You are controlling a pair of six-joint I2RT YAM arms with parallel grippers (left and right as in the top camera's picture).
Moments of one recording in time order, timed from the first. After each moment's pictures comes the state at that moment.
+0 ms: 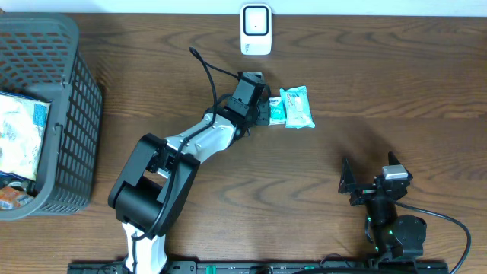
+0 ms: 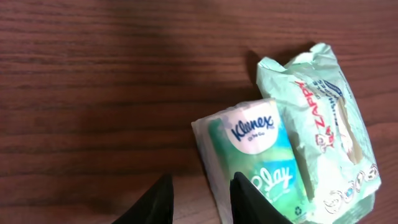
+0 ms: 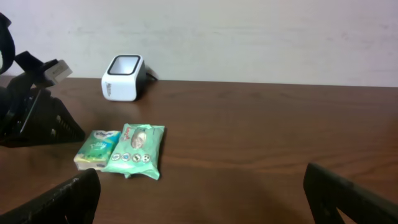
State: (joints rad) left arm -0.54 1.99 1.20 -0.08 0.04 -0.48; right arm 0.03 0.01 0.01 -0.07 -0.08 0.02
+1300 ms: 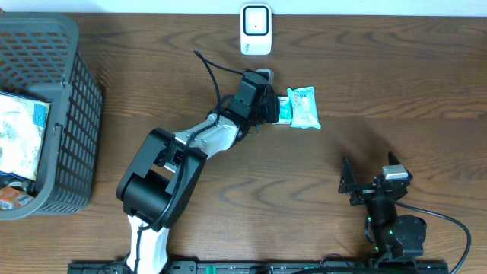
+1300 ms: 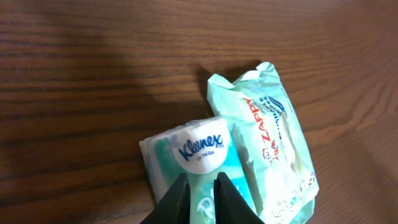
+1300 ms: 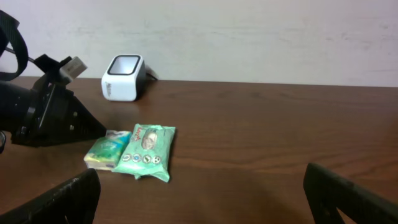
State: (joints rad) left arm -0.55 2.06 1.20 0.12 0.22 -0.54; right arm 0.03 0.01 0.01 -0.07 -0.08 0.02
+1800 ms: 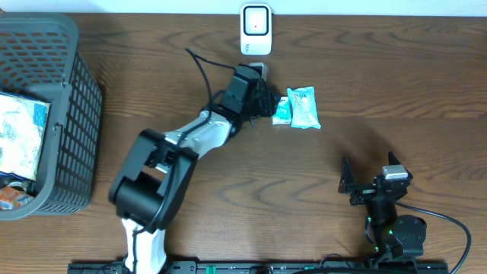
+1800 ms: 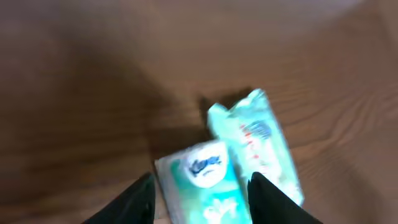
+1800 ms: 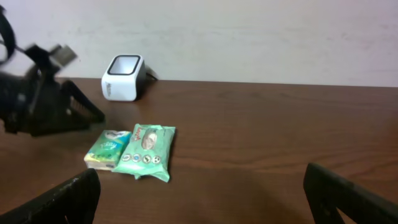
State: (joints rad) left arm -0.50 2.01 1.20 0.12 0.26 -0.53; right arm 0.03 0.01 0.01 -0.07 -0.08 0.02
